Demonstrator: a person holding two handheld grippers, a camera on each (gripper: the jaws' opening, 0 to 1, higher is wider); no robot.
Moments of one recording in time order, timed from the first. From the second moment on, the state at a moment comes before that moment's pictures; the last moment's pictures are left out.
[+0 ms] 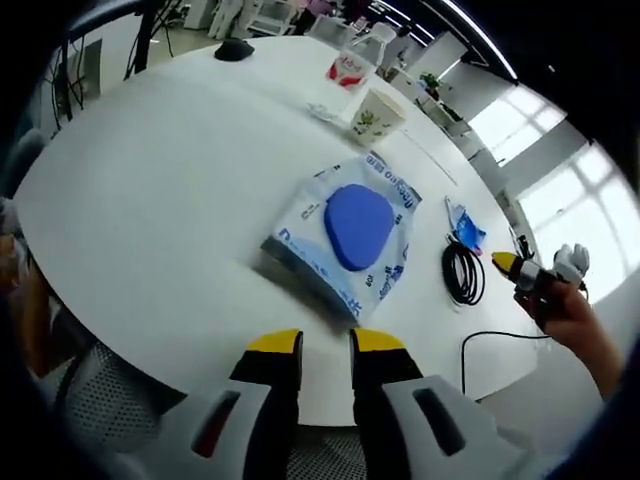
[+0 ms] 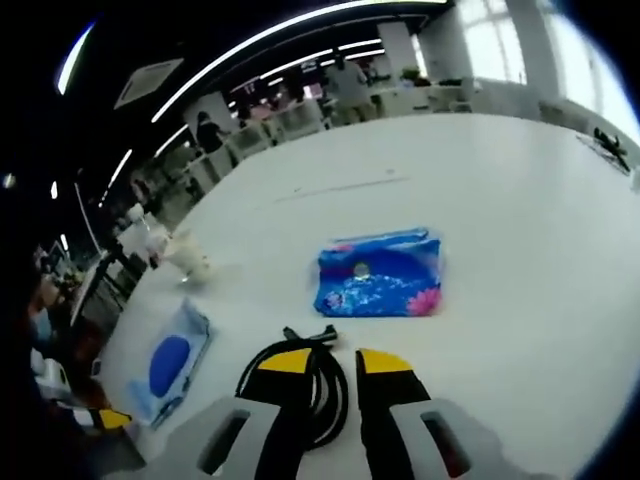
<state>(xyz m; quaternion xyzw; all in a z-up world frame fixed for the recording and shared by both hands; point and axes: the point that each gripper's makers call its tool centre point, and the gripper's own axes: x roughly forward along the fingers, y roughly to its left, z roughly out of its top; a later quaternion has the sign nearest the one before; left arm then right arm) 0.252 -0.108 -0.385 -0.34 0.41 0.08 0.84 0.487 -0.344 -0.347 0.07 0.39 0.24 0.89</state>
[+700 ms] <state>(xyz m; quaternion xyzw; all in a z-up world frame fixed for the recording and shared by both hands) 0.256 -0.107 -0.377 -0.36 0.40 0.09 0.84 0.393 -0.325 -0.357 0.06 0.39 0.29 0.87</state>
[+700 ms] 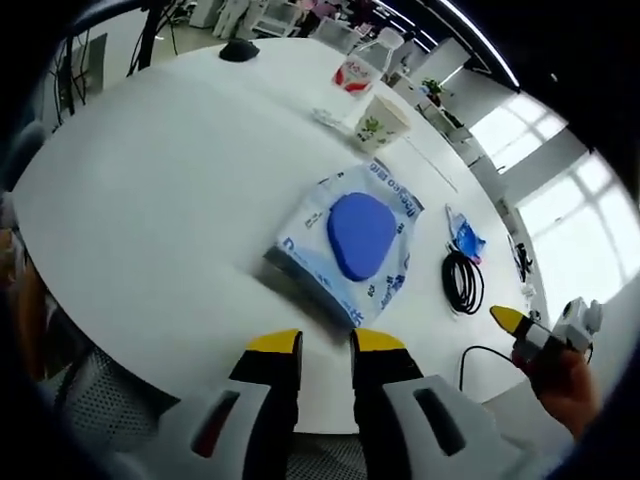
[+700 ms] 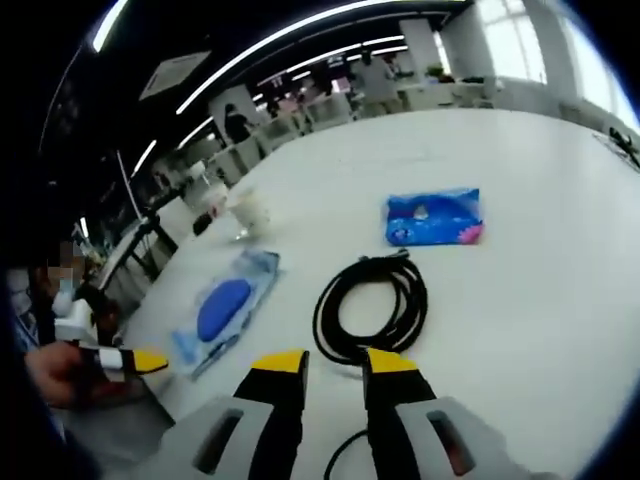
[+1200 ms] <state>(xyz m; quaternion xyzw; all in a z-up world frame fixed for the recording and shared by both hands) 0.266 -0.118 -0.389 -0.36 0.41 0.06 0.84 0.345 -0.341 -0.354 0.07 0.40 0.27 0.87</state>
